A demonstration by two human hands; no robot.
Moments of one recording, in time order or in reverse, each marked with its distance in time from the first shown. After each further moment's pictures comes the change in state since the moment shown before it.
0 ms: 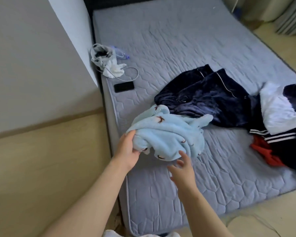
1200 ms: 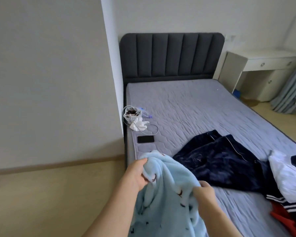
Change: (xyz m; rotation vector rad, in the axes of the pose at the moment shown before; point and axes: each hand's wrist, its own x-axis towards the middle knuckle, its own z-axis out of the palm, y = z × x) left_hand -0.091 0.107 -0.013 0.103 0.053 -0.083; right_hand -0.054 -0.084 0.041 -0.189 0.175 -0.113
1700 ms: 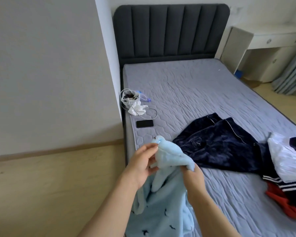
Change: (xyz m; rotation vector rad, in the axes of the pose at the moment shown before) left_hand -0.005 -0.010 -0.004 0.188 -0.190 0.200; right_hand -0.010 0.000 0.029 0.093 -0.149 -0.231
